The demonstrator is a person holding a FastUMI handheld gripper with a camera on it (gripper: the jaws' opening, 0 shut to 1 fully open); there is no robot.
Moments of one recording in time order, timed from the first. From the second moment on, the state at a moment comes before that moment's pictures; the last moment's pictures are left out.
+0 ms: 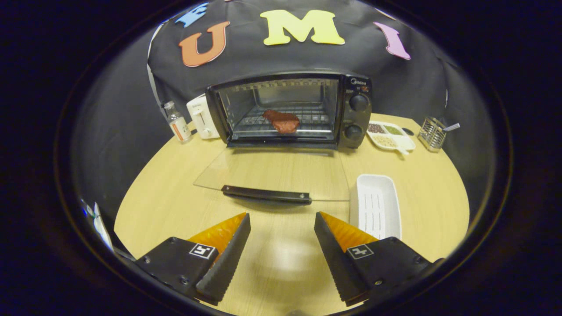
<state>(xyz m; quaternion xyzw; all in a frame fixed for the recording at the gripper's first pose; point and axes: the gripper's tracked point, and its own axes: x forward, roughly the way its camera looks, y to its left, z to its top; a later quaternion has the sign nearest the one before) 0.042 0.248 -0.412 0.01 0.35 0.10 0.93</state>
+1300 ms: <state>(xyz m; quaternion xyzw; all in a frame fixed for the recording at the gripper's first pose) 0.118 0.269 -0.368 -0.02 0.35 0.10 0.93</state>
